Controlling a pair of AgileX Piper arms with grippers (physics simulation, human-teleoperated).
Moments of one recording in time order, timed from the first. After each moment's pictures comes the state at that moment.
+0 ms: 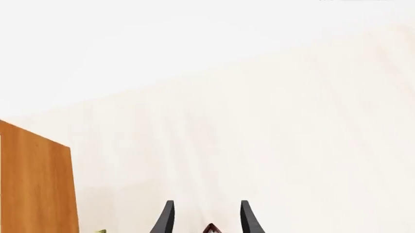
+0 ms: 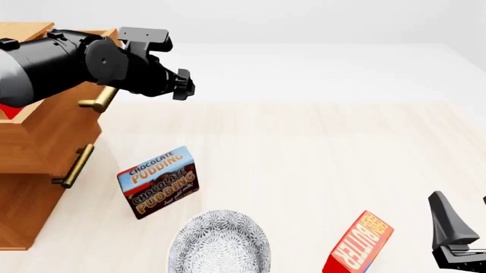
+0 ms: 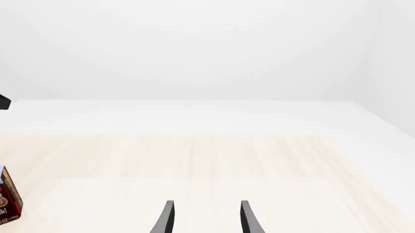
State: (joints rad) left arm -0.35 1.61 -1.36 0.52 -0.07; right arm 0.00 0.01 0.00 -0.01 -0.01
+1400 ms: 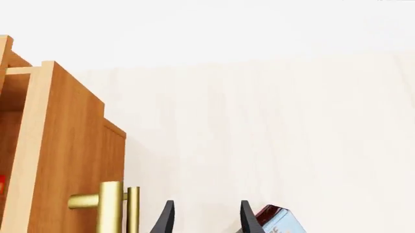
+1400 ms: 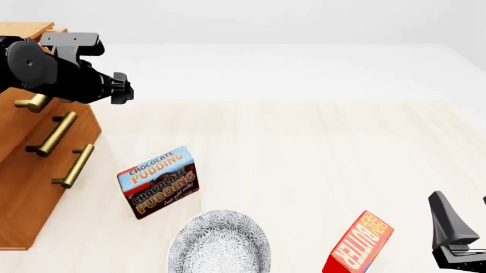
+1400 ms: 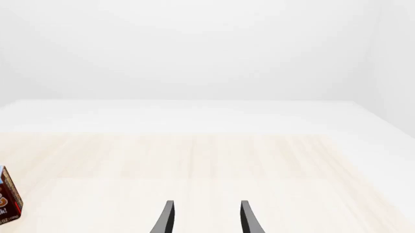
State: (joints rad) left arm -0.09 1.47 -1.21 0.56 -0.03; right arm 0.00 0.01 0.00 -0.01 -0.01
